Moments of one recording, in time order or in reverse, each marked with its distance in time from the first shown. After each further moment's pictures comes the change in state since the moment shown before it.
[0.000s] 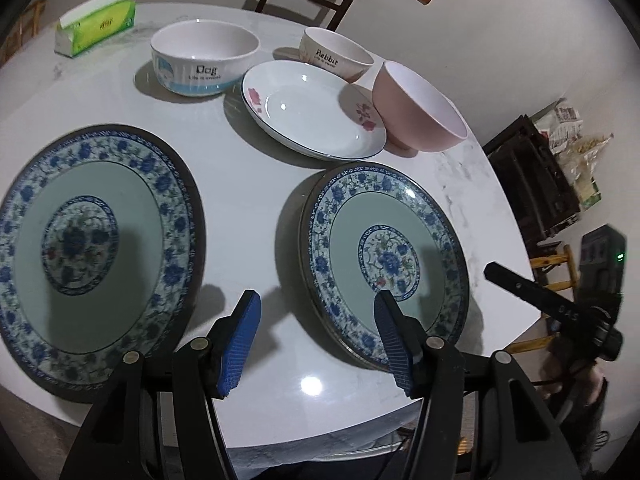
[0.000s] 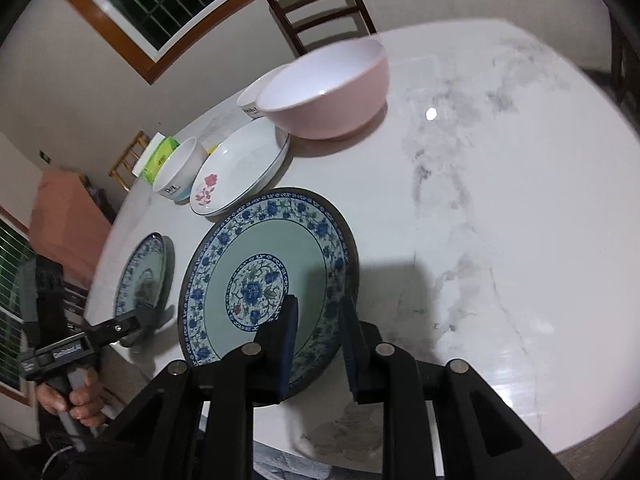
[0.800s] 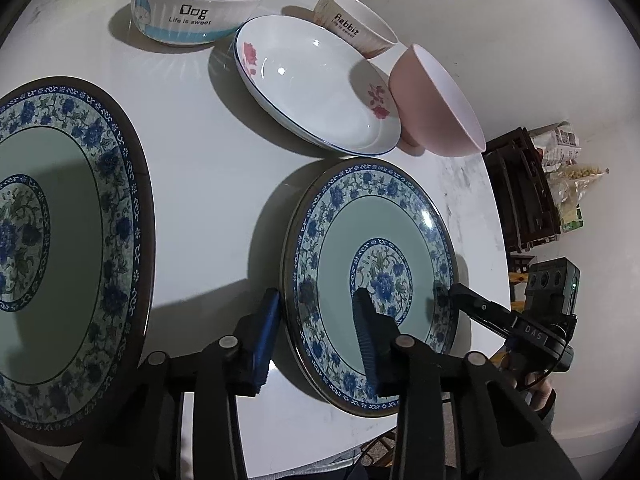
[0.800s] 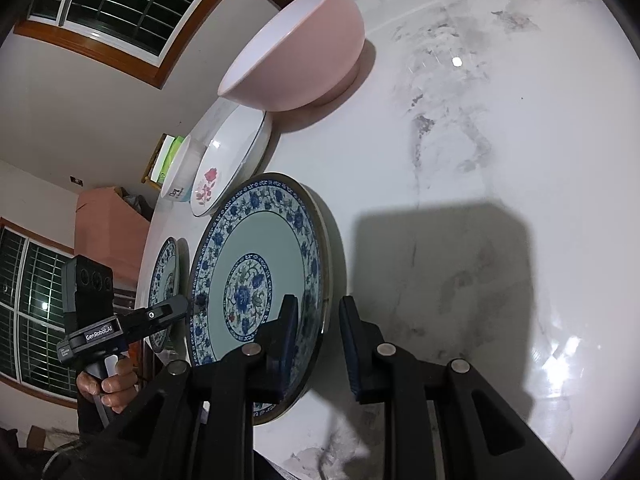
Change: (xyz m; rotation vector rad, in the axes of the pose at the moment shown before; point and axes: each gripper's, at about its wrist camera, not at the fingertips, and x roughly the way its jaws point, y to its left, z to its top) left arm 0.044 0.012 0.024 -0.135 0.118 -0.100; right arm 0.049 -0.040 0.013 0.115 0.118 0.186
